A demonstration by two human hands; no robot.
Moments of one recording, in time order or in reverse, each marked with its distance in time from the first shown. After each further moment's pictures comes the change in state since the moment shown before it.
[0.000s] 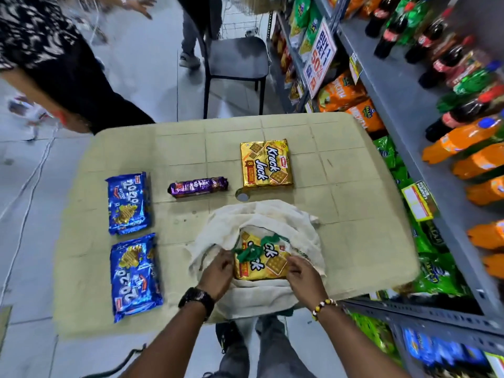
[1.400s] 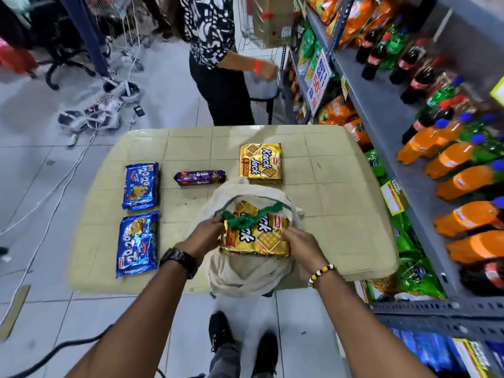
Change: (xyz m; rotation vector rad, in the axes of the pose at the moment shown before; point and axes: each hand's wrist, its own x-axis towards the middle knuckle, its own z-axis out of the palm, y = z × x) left_hand -0.079 0.088 0.000 -0.530 0.069 -0.099; right_hand -0.053 -0.039 -0.080 0.373 -0.085 0.019
